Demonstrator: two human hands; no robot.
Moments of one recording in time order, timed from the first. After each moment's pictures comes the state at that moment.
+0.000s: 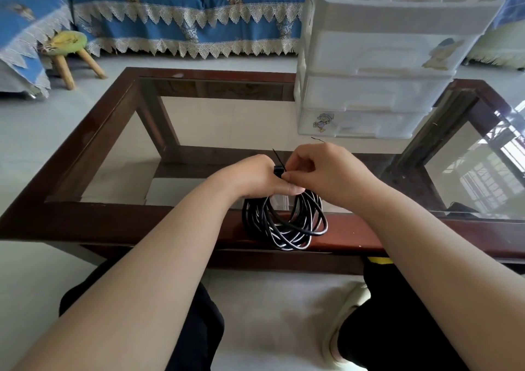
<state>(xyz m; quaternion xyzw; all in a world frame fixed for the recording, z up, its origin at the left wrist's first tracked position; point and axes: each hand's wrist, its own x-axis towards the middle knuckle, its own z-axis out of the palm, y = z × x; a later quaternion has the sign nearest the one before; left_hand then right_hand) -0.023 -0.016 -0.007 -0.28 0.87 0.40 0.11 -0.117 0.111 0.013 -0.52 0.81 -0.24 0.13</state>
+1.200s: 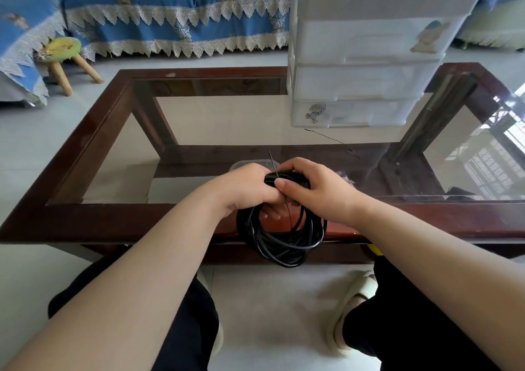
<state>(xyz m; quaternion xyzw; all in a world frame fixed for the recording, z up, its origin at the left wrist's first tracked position) 0.004 0.013 -0.004 -0.27 0.77 0.57 0.09 -0.109 0.135 -0.026 -0.50 0.74 -0.38 0.26</state>
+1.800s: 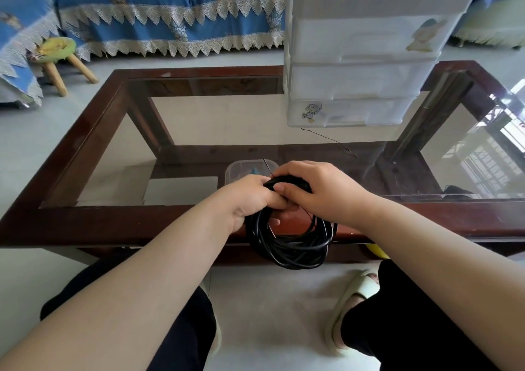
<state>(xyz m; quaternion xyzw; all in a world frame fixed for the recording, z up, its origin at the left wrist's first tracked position) 0.000 0.028 -0.022 -0.33 0.63 0.70 0.07 -0.117 0.141 -0.023 -0.59 0.74 -0.29 0.13</state>
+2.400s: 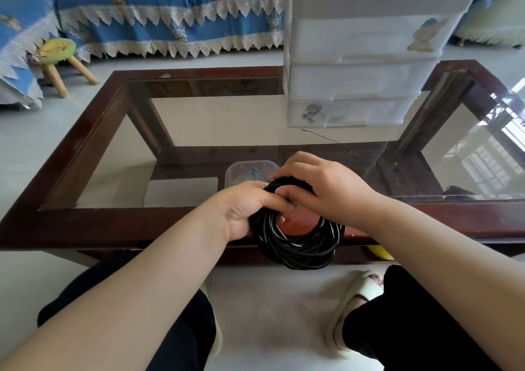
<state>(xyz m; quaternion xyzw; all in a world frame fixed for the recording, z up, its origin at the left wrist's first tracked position) 0.004 0.028 -0.023 -0.31 0.54 0.78 0.07 -0.121 0.144 -0.020 -0.65 0.70 -0.29 0.05</state>
